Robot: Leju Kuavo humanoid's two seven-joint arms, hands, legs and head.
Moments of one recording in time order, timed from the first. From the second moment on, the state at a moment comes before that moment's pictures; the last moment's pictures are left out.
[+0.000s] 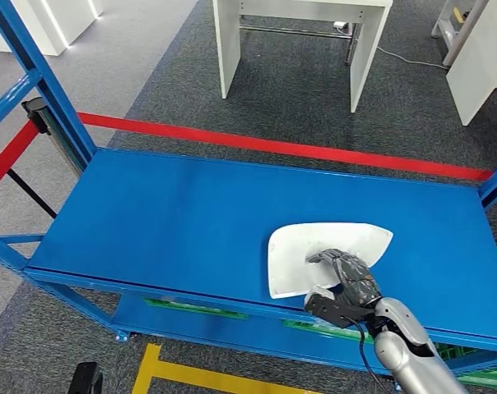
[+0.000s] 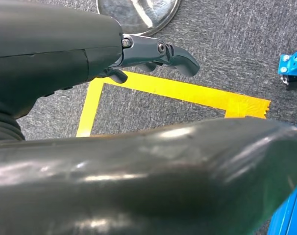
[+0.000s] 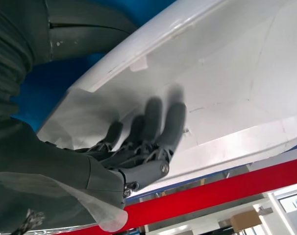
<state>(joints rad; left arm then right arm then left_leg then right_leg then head) -0.12 -0.17 1.15 -0.20 -1.15 0.04 -0.28 -0.18 -0.27 0.46 -1.20 0.68 -0.07 -0.23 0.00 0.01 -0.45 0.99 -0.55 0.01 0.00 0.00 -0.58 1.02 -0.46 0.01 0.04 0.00</state>
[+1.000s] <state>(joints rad) -0.12 -0.17 1.15 -0.20 -1.13 0.05 -0.28 -0.04 -0.20 0.34 -1.42 0.79 -0.42 -0.33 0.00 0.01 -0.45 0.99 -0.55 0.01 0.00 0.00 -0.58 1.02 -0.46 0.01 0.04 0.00</state>
